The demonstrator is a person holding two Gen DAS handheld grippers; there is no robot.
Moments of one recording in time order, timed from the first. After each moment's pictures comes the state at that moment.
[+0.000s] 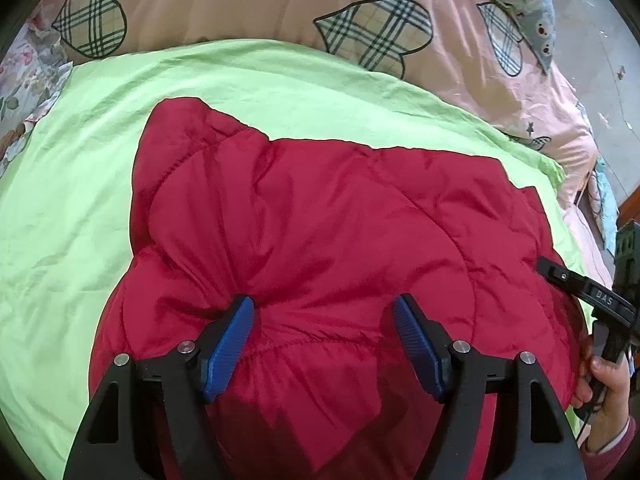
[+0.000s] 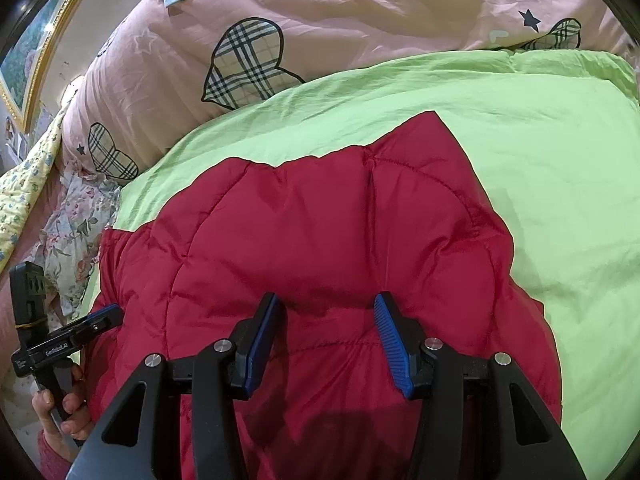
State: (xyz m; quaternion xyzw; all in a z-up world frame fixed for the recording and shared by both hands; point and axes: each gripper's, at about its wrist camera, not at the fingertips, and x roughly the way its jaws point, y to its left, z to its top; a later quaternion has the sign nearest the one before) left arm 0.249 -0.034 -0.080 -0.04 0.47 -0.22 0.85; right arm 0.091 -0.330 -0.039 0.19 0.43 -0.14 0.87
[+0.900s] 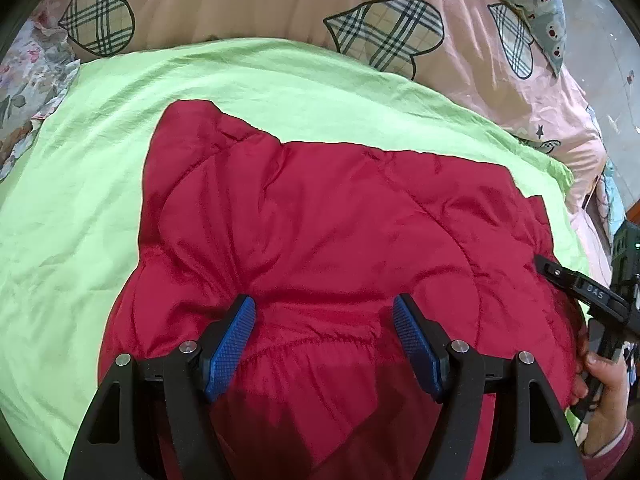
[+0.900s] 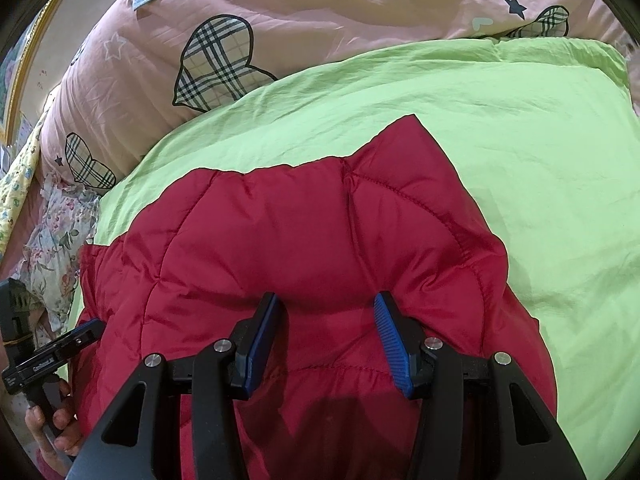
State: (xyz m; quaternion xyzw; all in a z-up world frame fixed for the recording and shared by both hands) left arm 0.247 -0.036 -0.076 -0.04 0.48 -0.21 0.85; right arm 0.103 -0.343 -0.047 0.20 0.44 -0.17 0.86
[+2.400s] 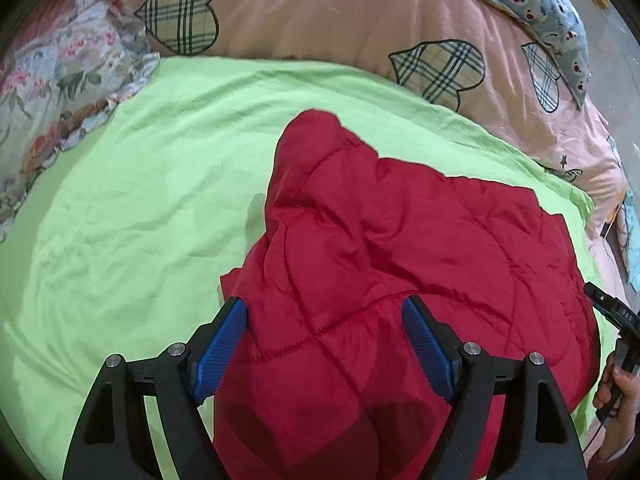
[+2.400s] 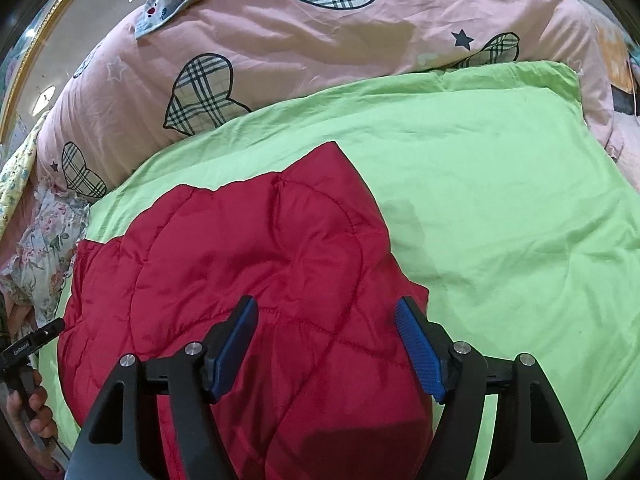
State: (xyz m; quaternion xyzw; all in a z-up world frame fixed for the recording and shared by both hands) left arm 0.209 0.038 -0.055 -0.05 0.46 -0.15 0.87; right arm 0.045 -0.349 -0.008 0.16 0.41 -0.22 0.87
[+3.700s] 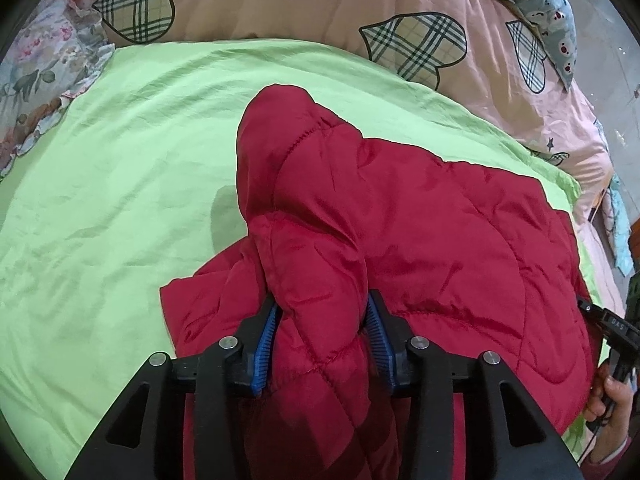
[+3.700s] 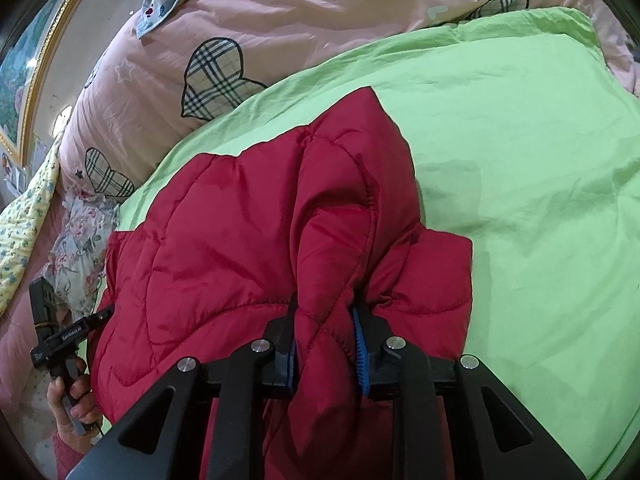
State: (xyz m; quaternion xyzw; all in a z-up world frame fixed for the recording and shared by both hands) left arm 0.245 0.007 -0.089 -0.04 0.47 -0.20 0.86; right arm 0.030 -0.351 -0.035 0.24 0.42 -0.16 0.86
